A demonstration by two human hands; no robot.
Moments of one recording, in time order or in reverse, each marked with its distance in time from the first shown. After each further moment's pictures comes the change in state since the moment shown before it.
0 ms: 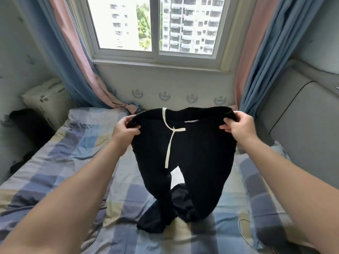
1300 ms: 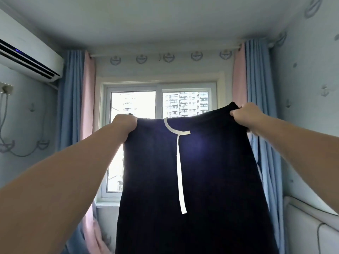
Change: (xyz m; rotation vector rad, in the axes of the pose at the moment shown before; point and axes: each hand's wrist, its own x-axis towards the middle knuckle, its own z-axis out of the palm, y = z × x) left_hand 0.007 0.537 0.027 0.300 0.348 0.478; right_hand 0.057 -0.491 -0.112 -0.112 0.297 -0.436
